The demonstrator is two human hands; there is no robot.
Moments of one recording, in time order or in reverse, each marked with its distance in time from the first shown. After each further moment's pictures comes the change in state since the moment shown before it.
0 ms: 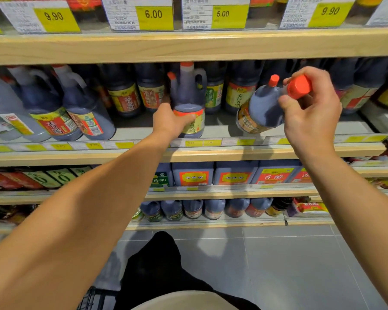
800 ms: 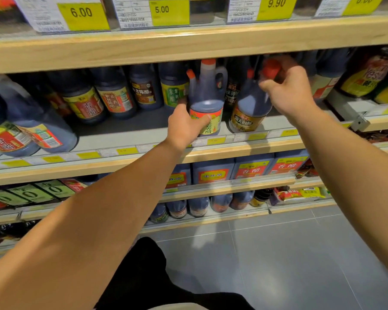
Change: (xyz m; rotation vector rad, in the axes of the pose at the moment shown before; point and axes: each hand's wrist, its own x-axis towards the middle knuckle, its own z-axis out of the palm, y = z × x) left_hand -0.026 0.055 0.090 -0.092 -0.168 0.160; right_hand 0.077 0.087 -0.020 -0.117 -0.208 0.325
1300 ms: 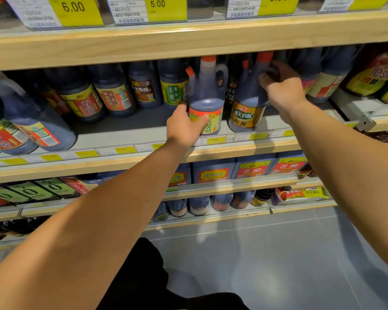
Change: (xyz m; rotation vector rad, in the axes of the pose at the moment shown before) left_hand -0.004 -0.005 0.006 0.006 0.017 -0.035; right_hand 0.025 0.031 0.021 0.161 -0.030 0.093
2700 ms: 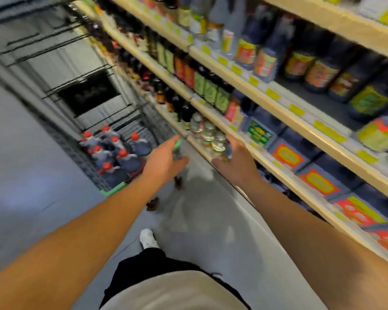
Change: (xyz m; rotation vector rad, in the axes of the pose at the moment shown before) left_hand -0.455 -0.107 -0.238 0.322 0.353 -0.689; right_hand -0.423 -0.123 0.162 -0.359 -1.139 -0.502
